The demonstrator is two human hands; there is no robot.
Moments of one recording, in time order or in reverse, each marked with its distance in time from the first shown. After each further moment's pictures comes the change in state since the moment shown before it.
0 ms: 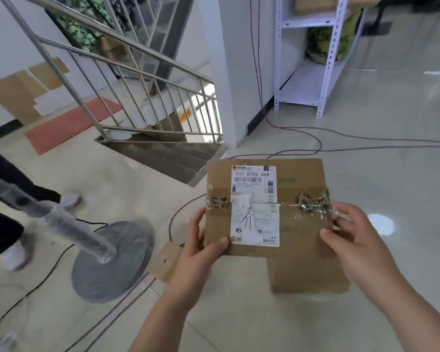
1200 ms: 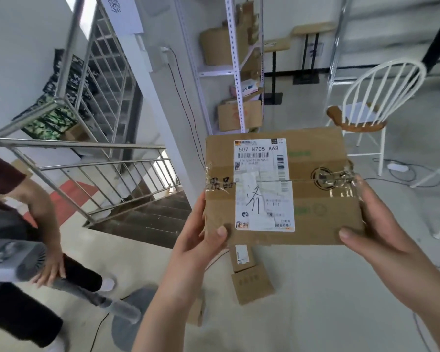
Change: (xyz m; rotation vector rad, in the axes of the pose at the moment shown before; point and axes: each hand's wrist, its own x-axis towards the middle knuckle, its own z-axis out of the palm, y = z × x) left_hand -0.208 0.638 0.167 -0.051 -0.437 0.181; right_hand -0.266 -0.583 -0.213 0.059 -0.035 -0.329
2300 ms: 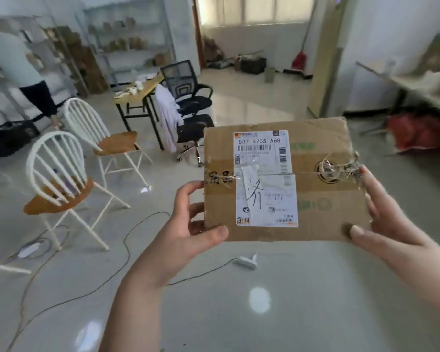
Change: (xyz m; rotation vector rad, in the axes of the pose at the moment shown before) left_hand -0.127 -0.018 0.428 0.041 -1.860 -0.087; right_hand -0.490 -0.126 0.038 -0.384 1.571 -0.108
